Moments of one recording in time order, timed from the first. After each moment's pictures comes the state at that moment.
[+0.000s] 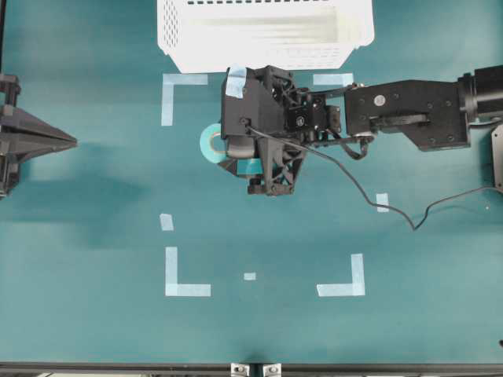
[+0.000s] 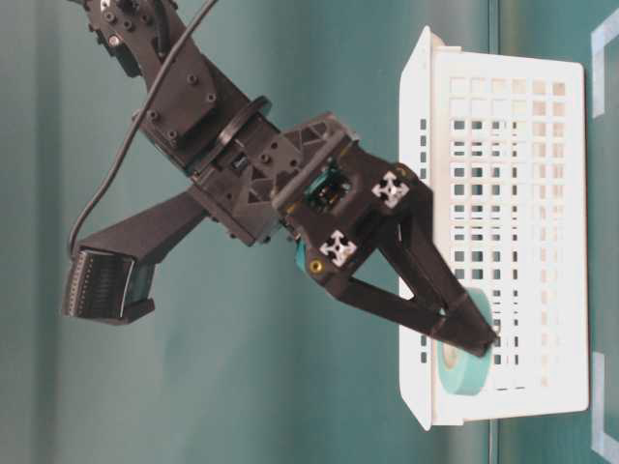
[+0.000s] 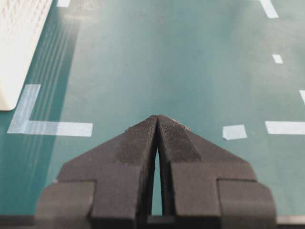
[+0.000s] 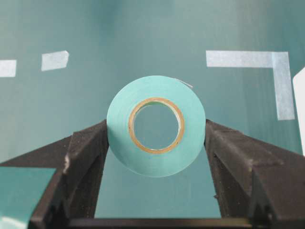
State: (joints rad) left arm 0.00 -1.30 1.53 -0.03 0.02 -0.02; right arm 0.01 0.11 0.32 -0.09 0.30 0.24
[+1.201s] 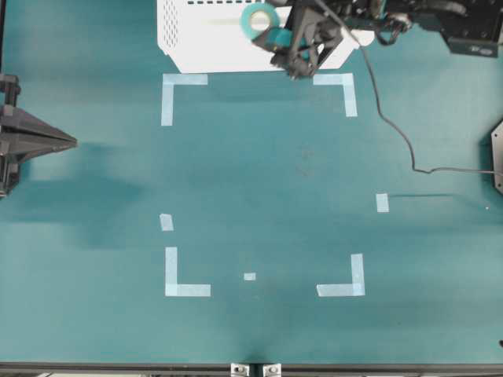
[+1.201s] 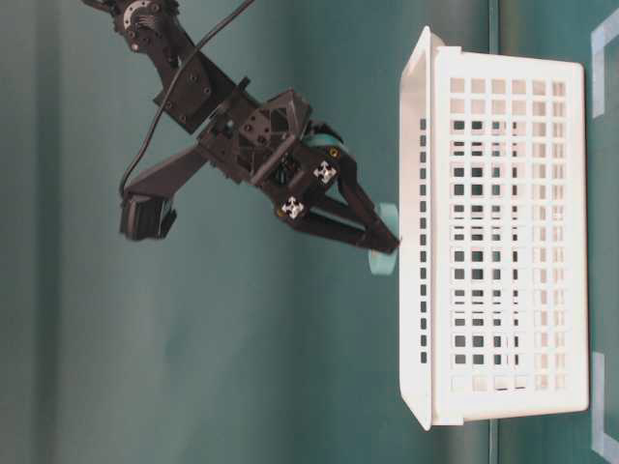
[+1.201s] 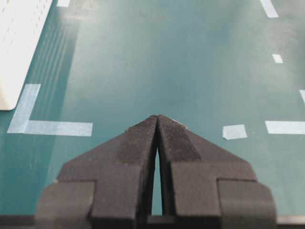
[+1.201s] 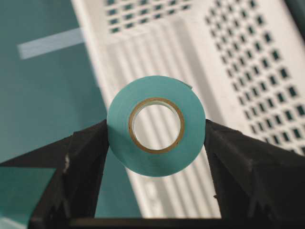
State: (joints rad) left arm 0.00 -1.30 1.53 -0.03 0.02 -0.02; right arm -0.34 -0.01 0.39 -0.09 0.36 0.24
